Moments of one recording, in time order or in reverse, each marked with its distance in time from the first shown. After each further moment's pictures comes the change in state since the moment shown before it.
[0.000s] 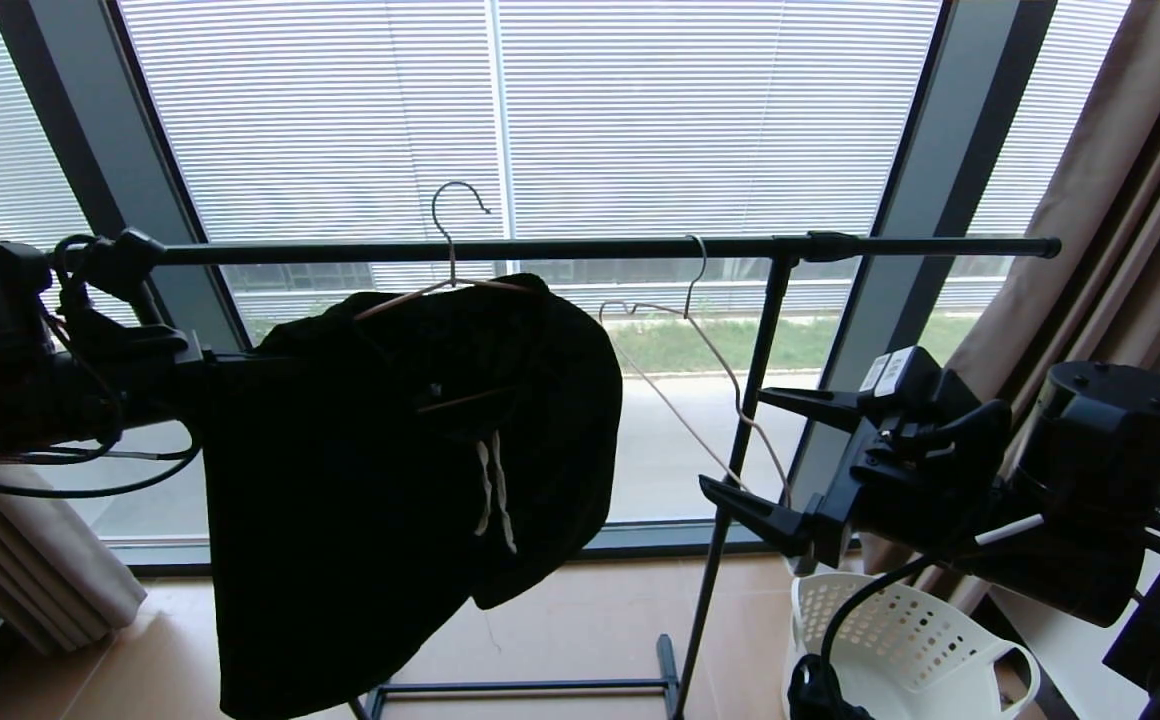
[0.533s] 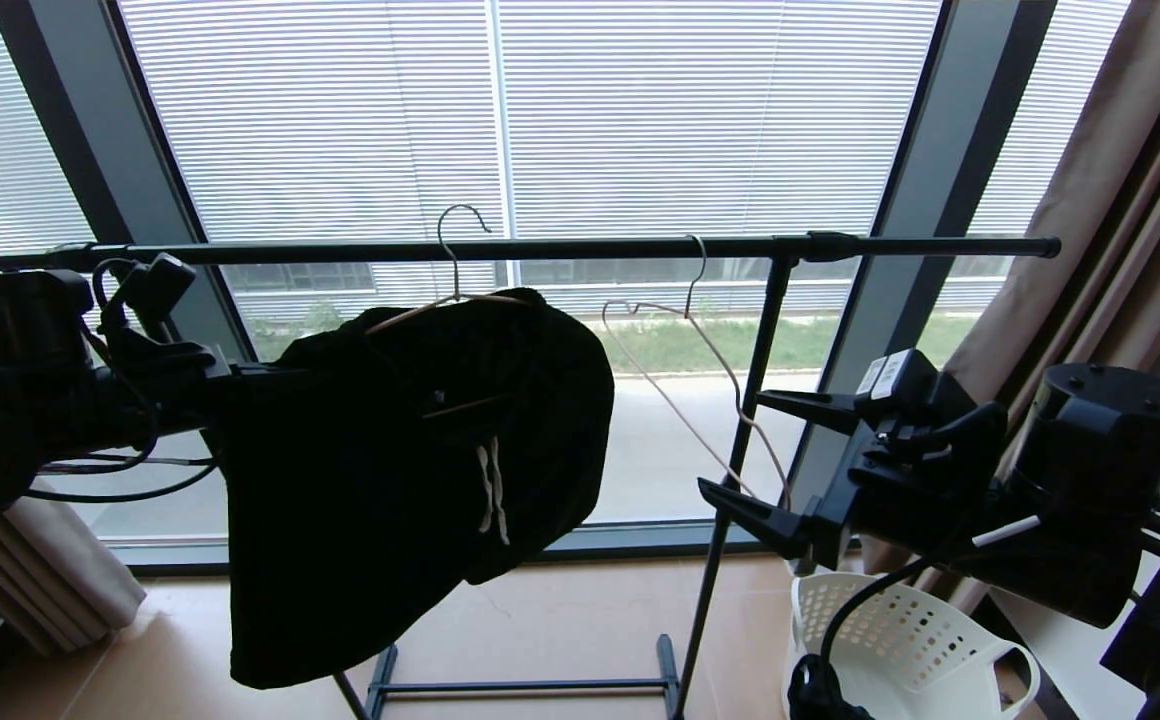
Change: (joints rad) left arm 0.001 0.100 0.000 -0.100 0.001 -0.001; right arm 0.000 0.005 0.001 0.001 0.001 0.000
